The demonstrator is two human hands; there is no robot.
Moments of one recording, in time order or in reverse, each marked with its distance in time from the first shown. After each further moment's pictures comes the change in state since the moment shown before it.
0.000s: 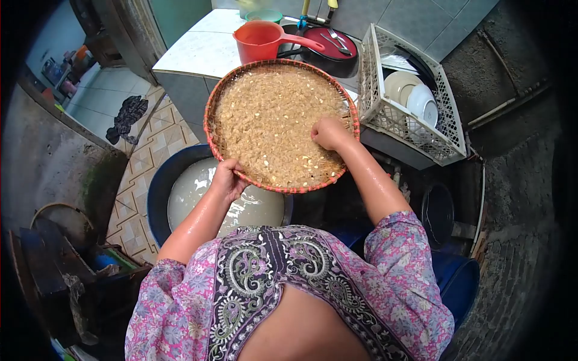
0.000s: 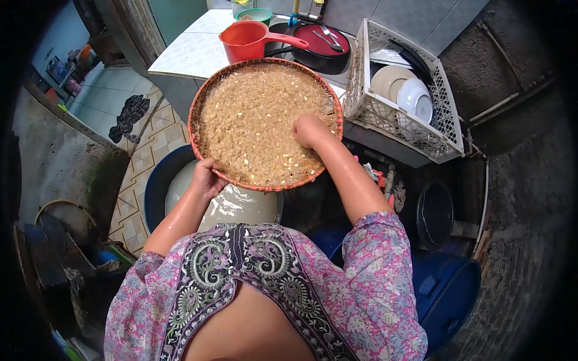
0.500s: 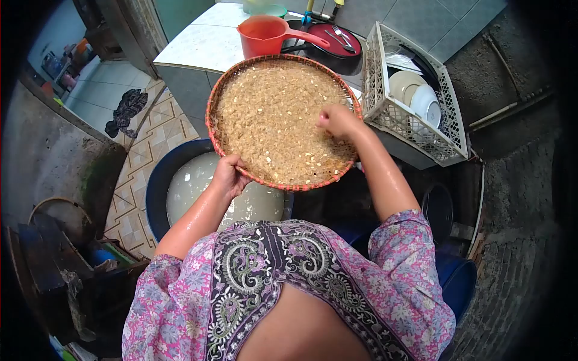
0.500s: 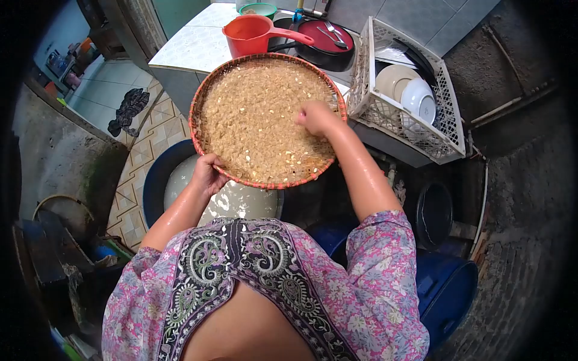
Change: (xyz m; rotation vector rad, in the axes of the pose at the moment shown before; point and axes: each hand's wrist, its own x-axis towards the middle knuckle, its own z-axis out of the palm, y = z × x) left_hand 0.008 -0.002 -0.005 -0.024 0.004 -0.018; right_hand 0.008 0.009 -0.022 0.157 -0.016 0.055
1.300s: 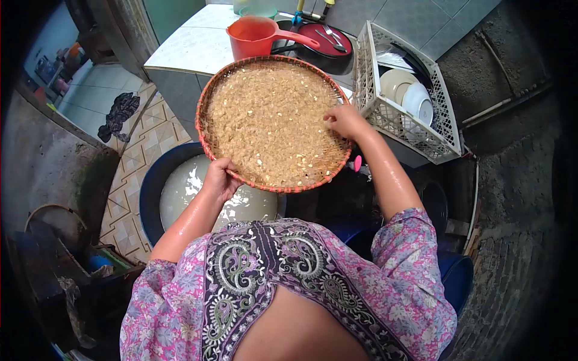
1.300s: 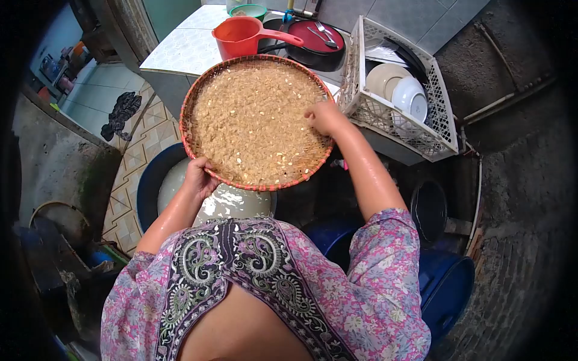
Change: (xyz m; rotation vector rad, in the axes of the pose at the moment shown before) left_hand 0.006 0.001 -0.001 -0.018 0.082 -0.016; right_hand -0.002 0.049 -0.001 -0.158 0.191 -0.144
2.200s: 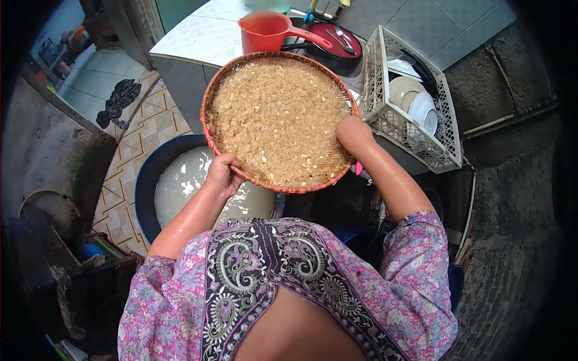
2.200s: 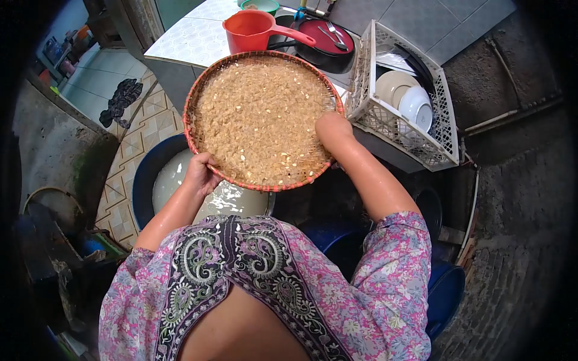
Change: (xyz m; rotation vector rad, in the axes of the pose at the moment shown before) left_hand 0.004 -0.001 0.001 -0.012 0.003 0.031; right_hand -0.010 -0.035 -0.010 -0.553 -0.302 0.145
